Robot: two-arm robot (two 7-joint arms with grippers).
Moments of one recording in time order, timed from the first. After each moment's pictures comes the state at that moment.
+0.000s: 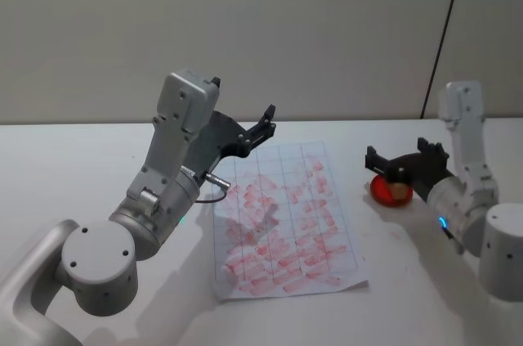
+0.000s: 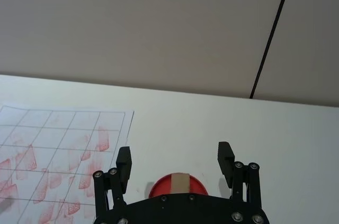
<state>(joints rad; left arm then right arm) -0.24 0.38 0.45 -1.63 -0.20 0.01 -0.01 0.27 0.14 -0.27 -1.38 0.22 0.34 0.00</state>
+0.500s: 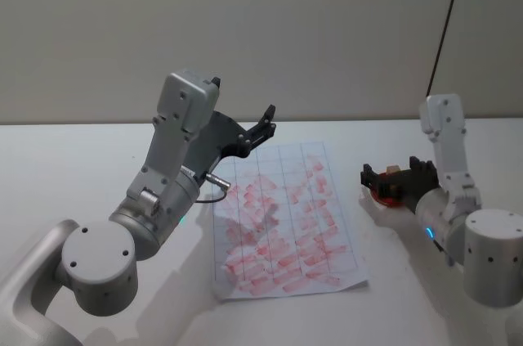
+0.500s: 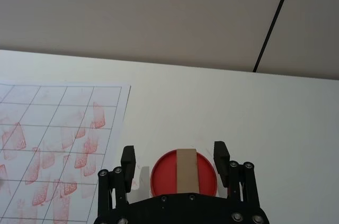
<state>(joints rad) -0.24 0.38 0.45 -1.63 -0.20 0.01 -0.01 0.27 0.11 -0.30 -1.36 0.20 0.42 -0.06</state>
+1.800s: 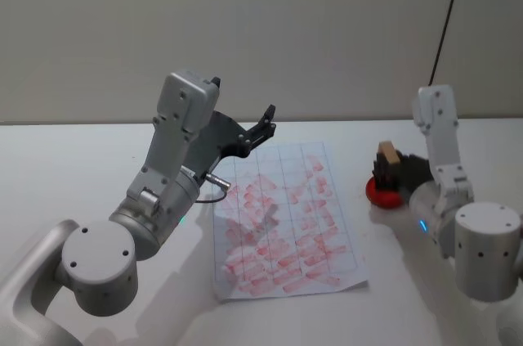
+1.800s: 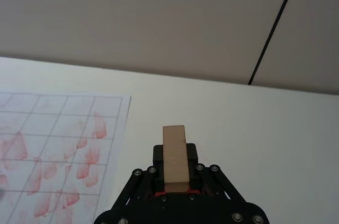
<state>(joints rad) -0.24 0.38 0.45 -1.63 -0.20 0.01 -0.01 0.28 0.09 -0.30 -1.38 0.14 0.43 -0.09</state>
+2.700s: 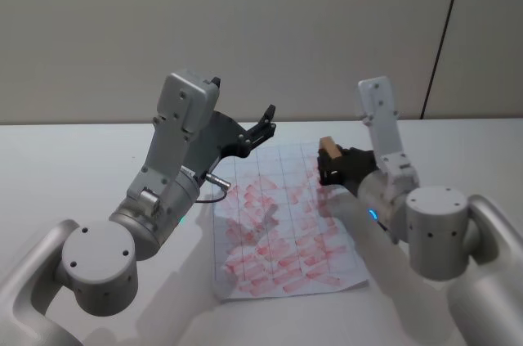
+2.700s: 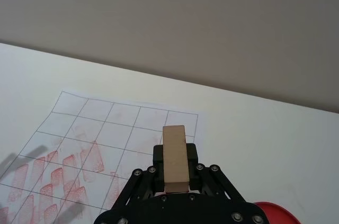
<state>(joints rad) -0.24 0.38 0.45 -1.63 -0.20 0.01 -0.01 0.39 0.00 -0.35 -1.21 0.10 0.38 0.04</state>
